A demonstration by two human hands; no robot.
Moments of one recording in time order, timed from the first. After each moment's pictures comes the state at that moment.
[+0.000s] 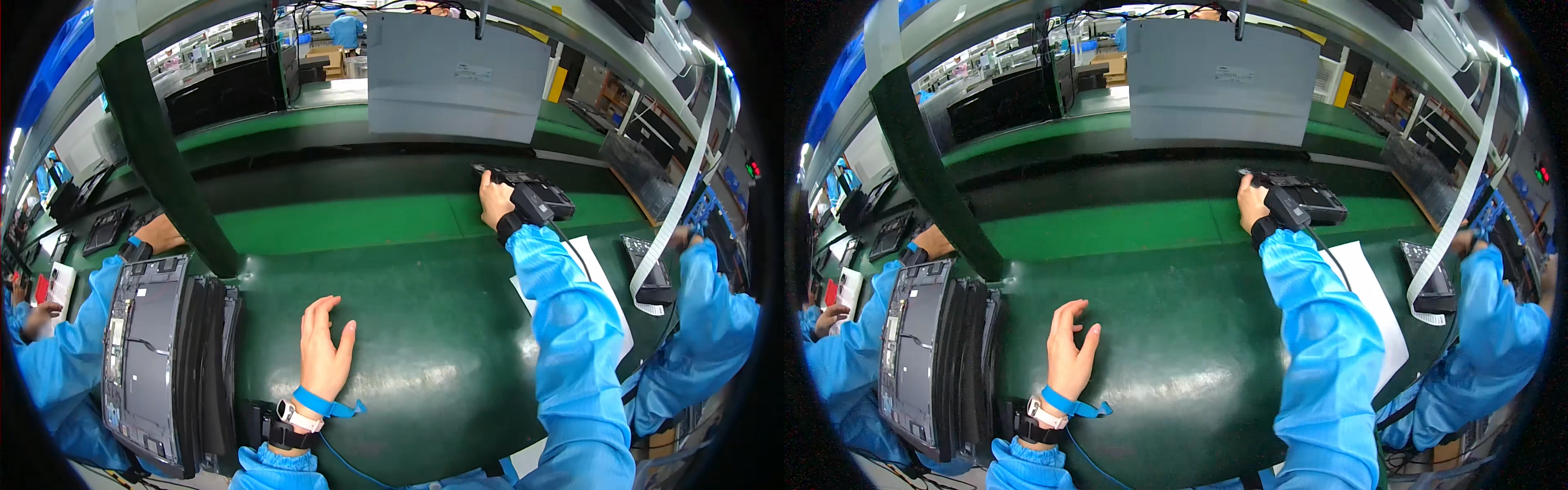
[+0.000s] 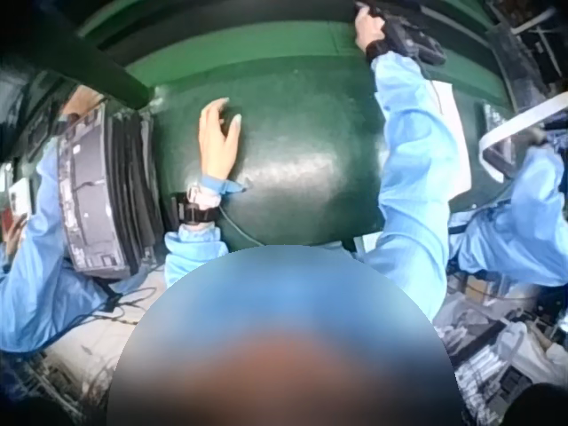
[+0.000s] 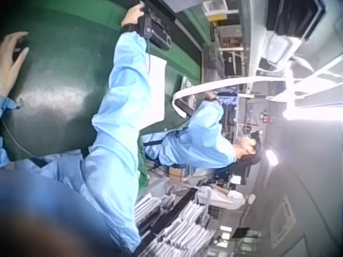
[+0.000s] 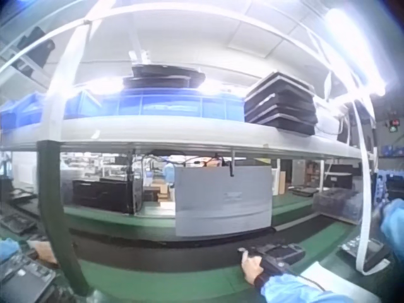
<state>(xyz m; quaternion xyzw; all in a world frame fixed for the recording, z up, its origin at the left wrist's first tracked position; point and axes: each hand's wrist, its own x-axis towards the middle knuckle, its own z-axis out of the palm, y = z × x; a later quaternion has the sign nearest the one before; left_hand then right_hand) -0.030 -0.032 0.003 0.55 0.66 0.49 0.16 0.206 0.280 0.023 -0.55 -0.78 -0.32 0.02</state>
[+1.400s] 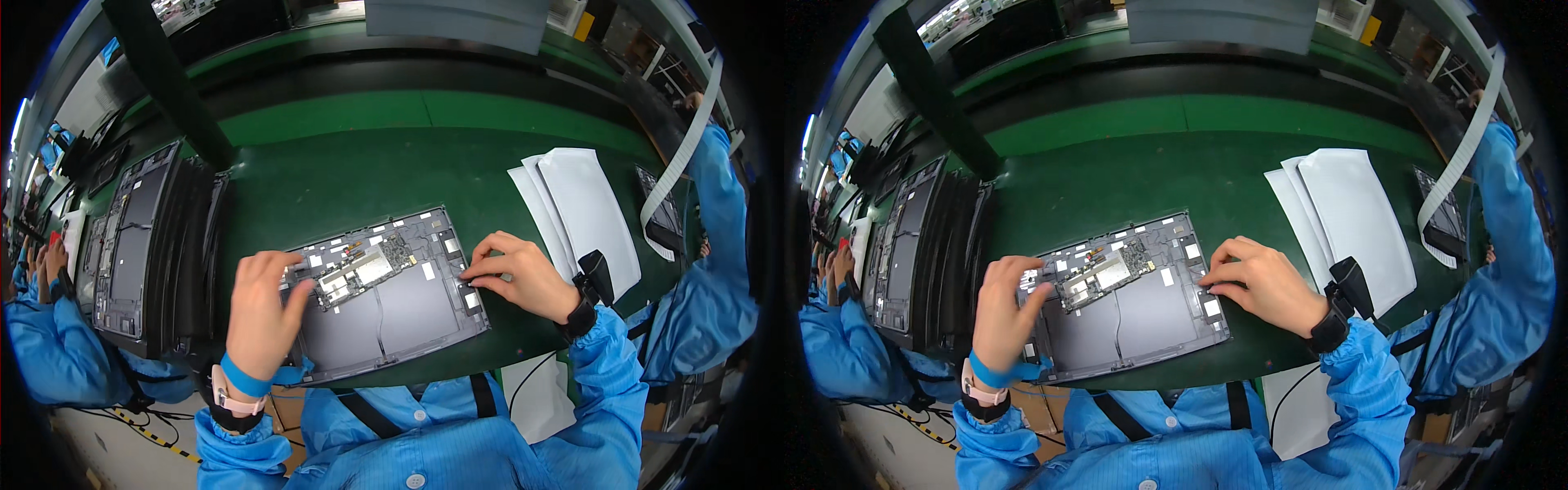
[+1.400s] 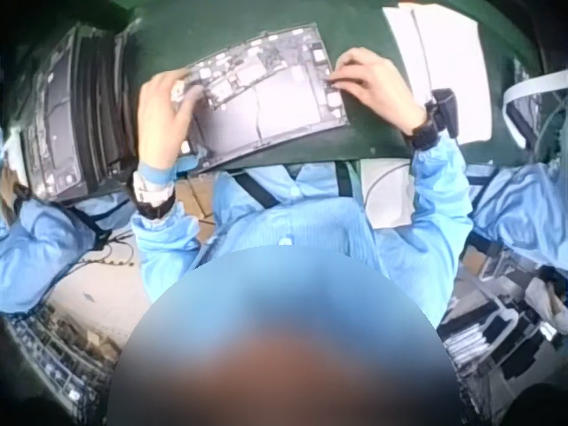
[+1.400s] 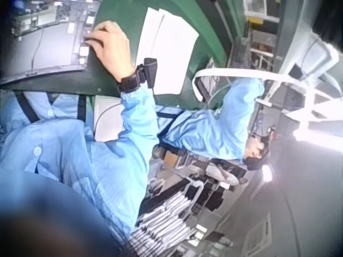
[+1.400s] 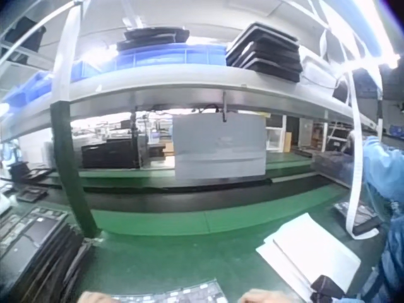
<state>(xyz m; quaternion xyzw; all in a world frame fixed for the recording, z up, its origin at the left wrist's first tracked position) -0.009 -0.136 0.061 0.65 0.70 0.30 0.04 0.280 -0.006 0.050 -0.28 -0.91 0.25 0.15</state>
